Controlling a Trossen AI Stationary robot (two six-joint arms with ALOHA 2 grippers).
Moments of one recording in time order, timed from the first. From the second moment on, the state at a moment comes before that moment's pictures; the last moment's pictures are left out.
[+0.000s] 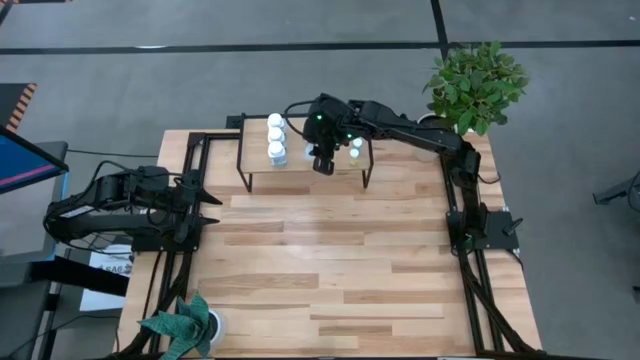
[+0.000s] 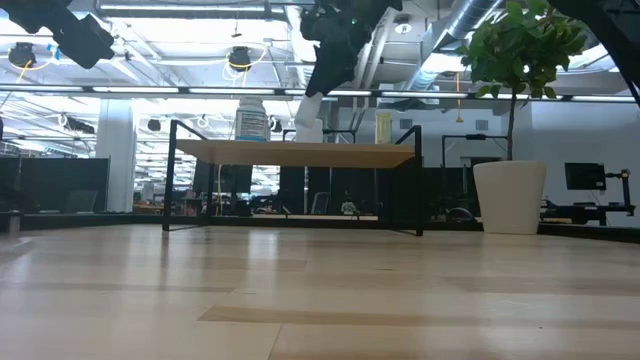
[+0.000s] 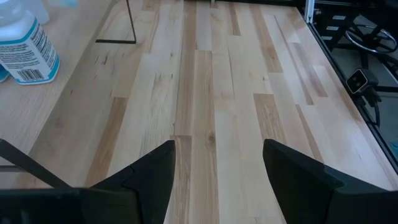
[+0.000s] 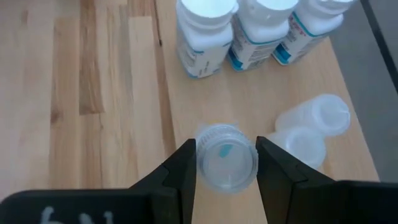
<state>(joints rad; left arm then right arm) 0.15 0.31 0.72 -0.97 0.18 0.01 -0.34 2.02 2.11 -0.97 -0.04 -0.23</state>
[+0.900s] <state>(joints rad) 0.15 0.31 0.72 -0.97 0.18 0.01 -0.29 2.02 2.11 -0.91 -0.05 -0.11</state>
